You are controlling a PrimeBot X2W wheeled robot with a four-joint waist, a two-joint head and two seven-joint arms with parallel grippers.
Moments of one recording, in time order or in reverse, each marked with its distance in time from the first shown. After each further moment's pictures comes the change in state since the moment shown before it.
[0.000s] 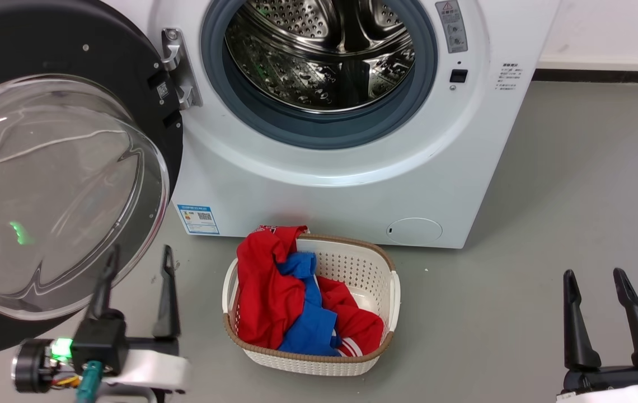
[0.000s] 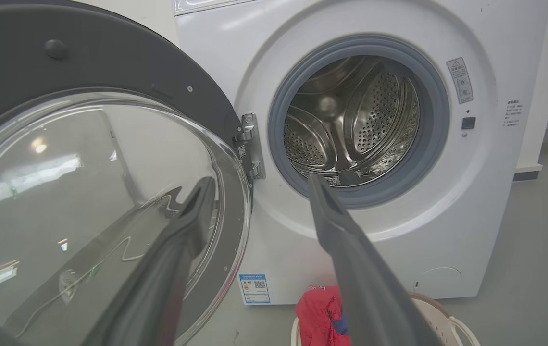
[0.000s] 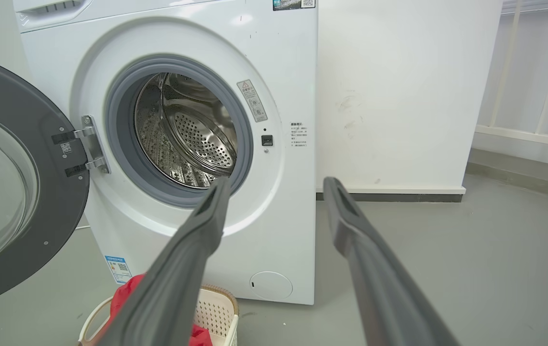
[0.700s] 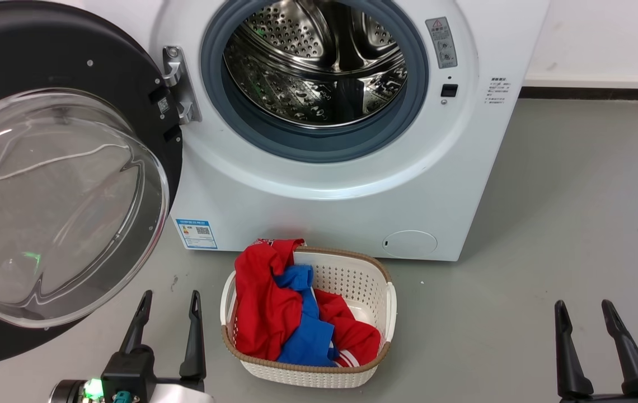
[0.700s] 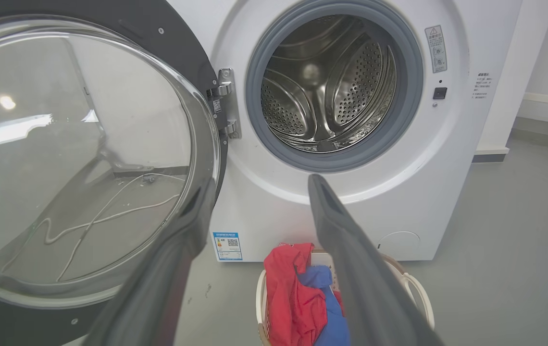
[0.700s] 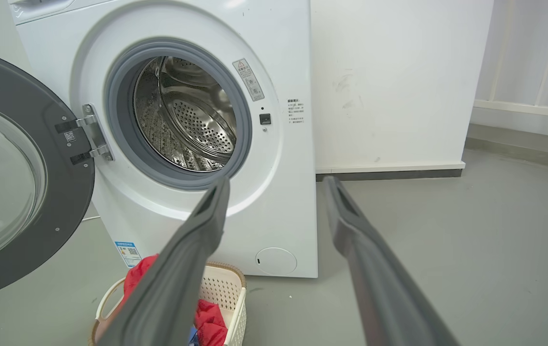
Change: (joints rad) left arm 0.093 -0.039 -0.064 0.058 -0.035 0.027 0.000; right arm 0.069 0.000 0.014 0.032 0.040 0.000 0.000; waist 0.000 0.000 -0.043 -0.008
